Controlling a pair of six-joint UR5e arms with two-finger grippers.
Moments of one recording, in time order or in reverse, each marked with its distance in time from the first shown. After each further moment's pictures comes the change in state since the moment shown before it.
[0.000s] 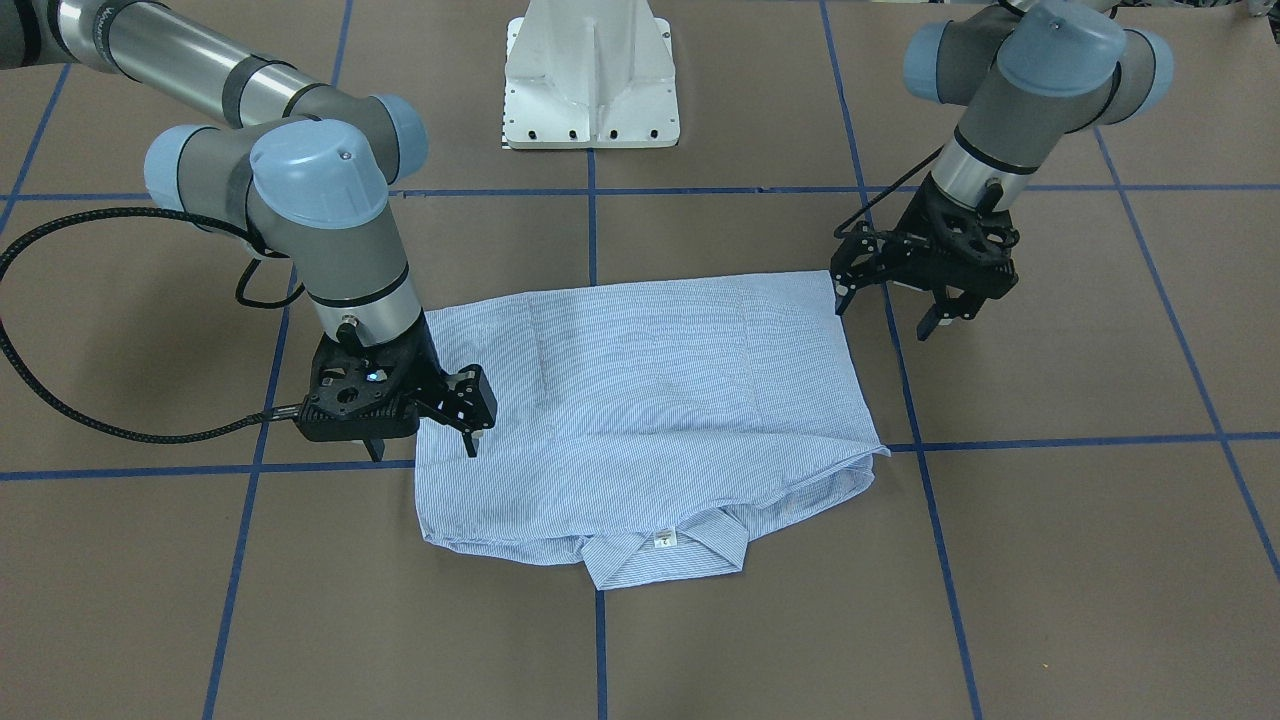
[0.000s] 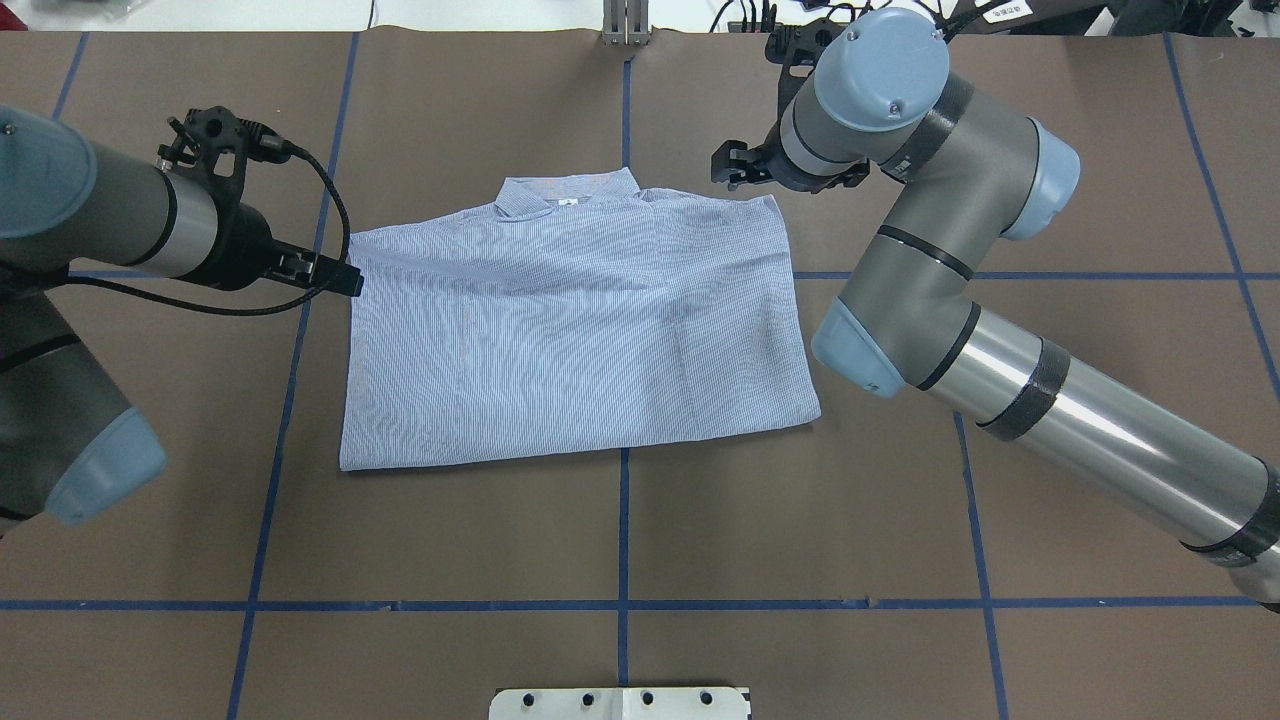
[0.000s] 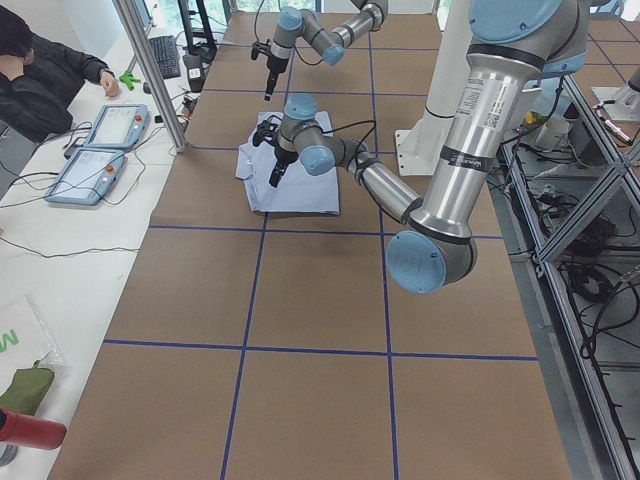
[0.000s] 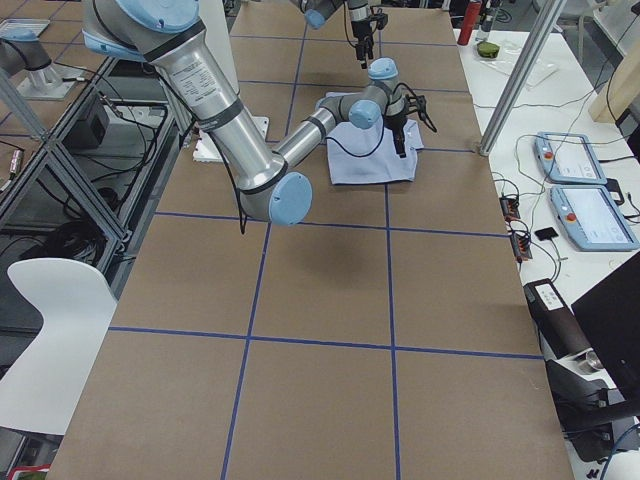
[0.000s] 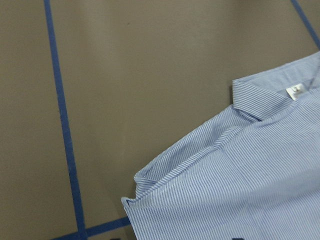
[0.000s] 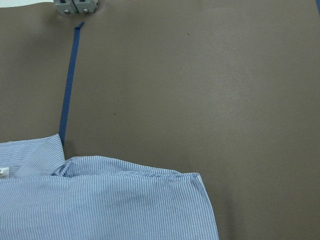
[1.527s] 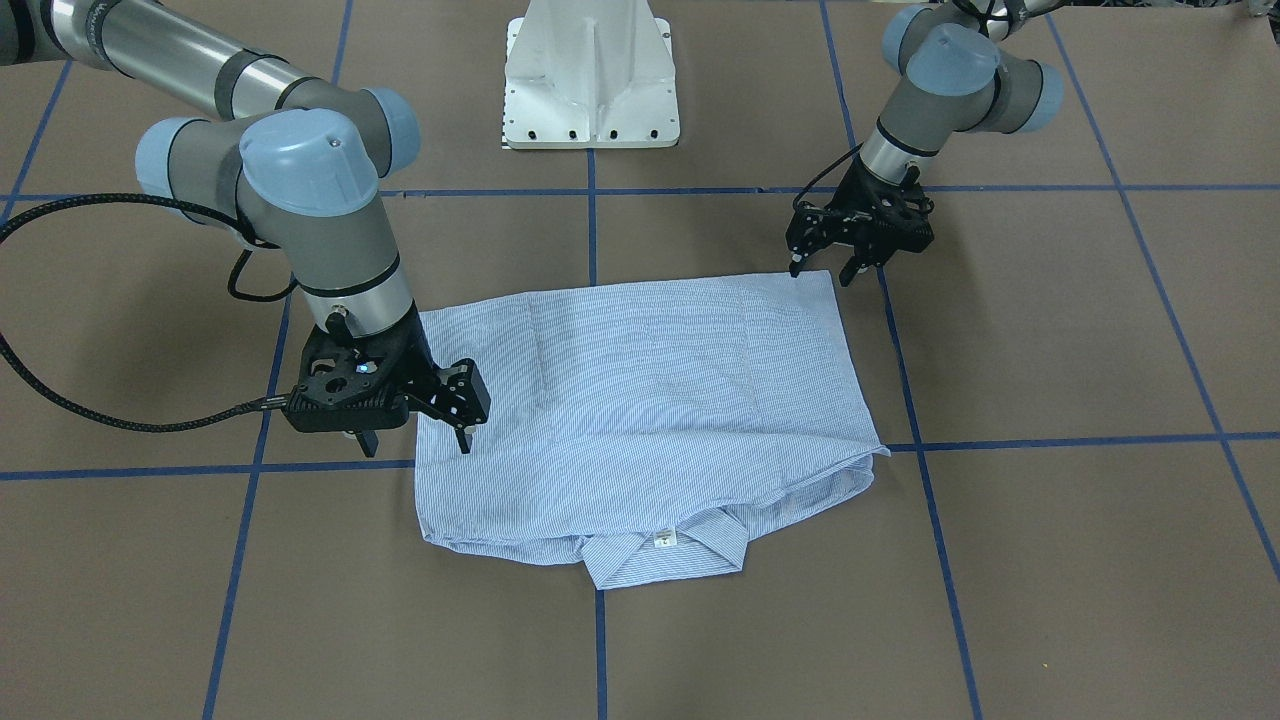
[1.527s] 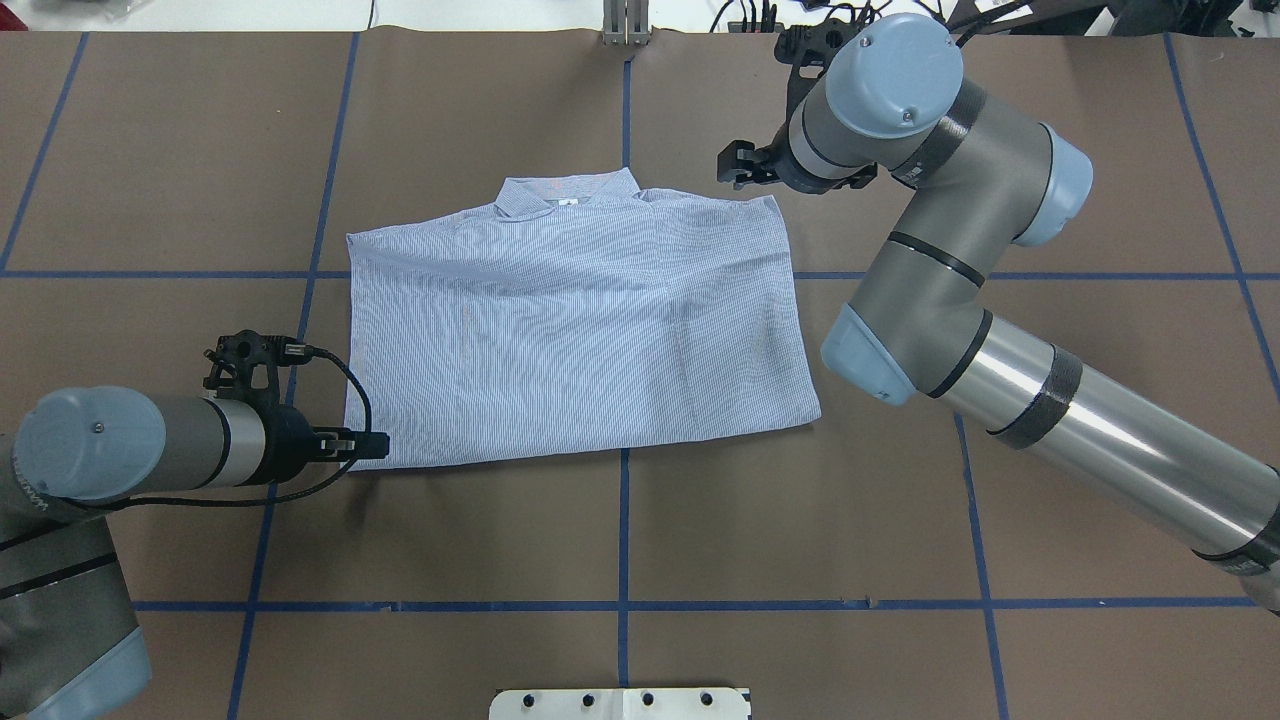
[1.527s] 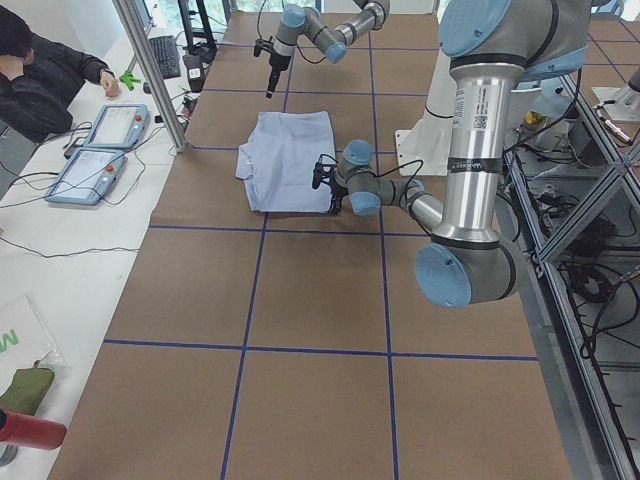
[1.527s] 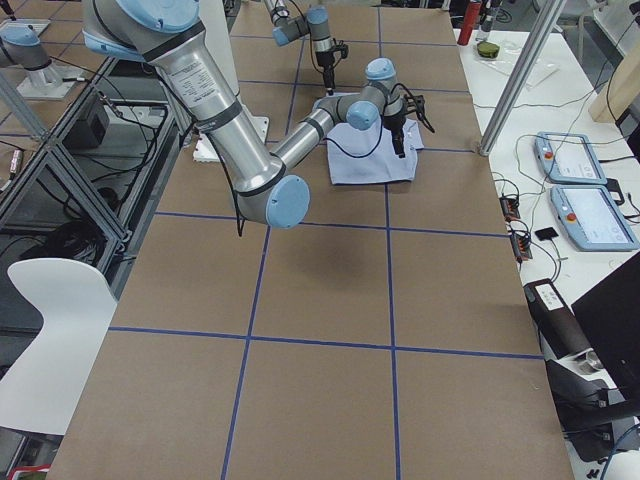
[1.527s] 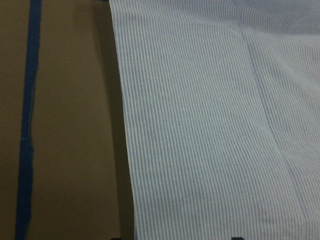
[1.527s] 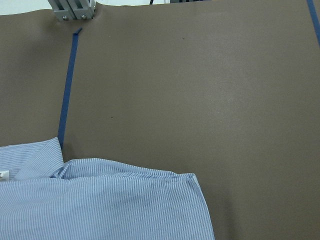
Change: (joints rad) left arm 0.310 0.177 0.068 -0.325 0.224 -0.407; right arm -0.002 -0.014 0.022 0.003 -0.017 0.017
